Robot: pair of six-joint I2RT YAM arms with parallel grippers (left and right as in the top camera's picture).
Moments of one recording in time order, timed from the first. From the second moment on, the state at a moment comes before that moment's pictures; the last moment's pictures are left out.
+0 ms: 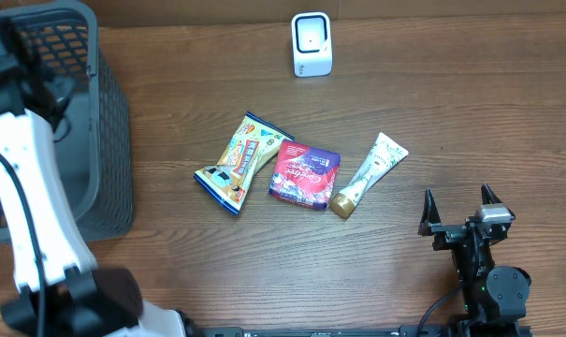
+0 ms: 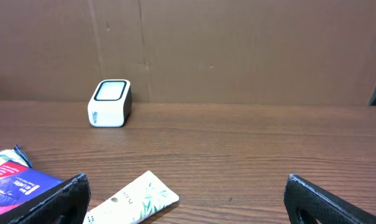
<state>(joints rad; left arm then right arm) 0.38 1.71 1.87 -1.10 -0.17 -0.75 0.05 0.01 0.02 -0.04 -0.03 0.02</state>
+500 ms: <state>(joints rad) -0.34 1.75 1.83 -1.27 -0.05 -0.65 0.05 0.01 0.02 -0.04 -0.03 0.02</state>
